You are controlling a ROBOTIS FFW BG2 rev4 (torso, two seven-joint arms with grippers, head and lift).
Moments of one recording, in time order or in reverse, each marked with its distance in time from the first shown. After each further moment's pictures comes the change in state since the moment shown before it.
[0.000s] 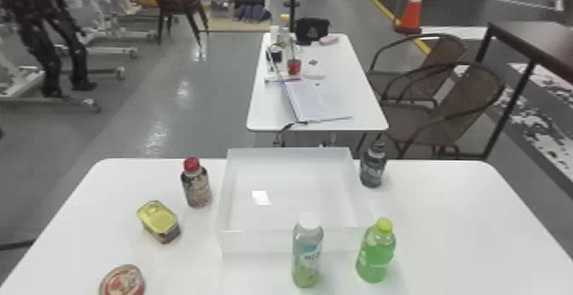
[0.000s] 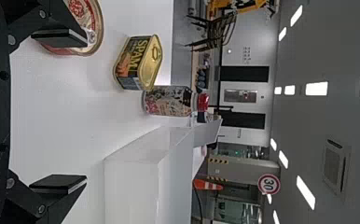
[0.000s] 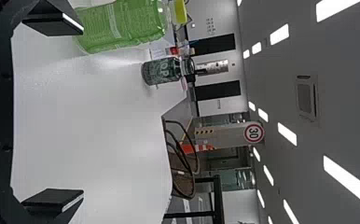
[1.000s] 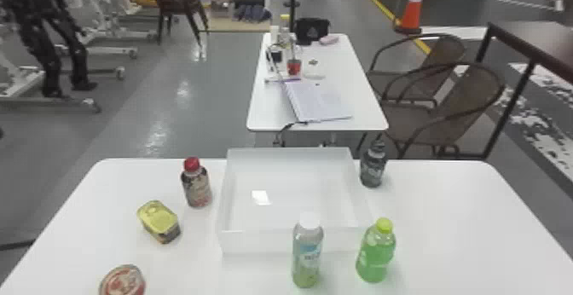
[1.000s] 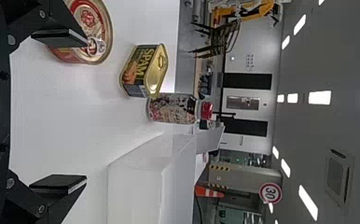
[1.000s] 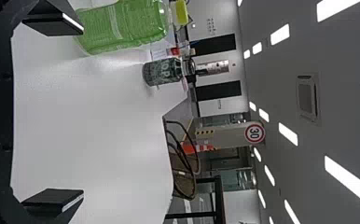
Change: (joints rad) left arm 0.015 -0.036 0.024 -0.003 0.001 0.006 0.002; right arm 0.000 0.000 0.003 0.003 -0.002 0.000 0.000
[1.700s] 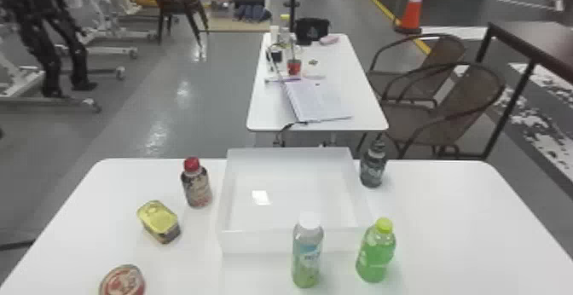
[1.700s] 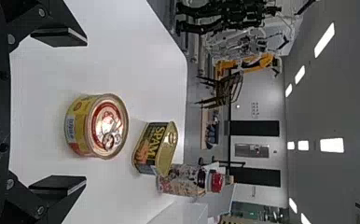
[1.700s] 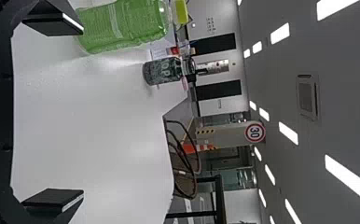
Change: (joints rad) left arm 0.030 -0.020 0.118 -0.015 -0.009 0.029 0.120; right arm -0.001 0.000 0.000 0.001 -0.006 0.000 0.000
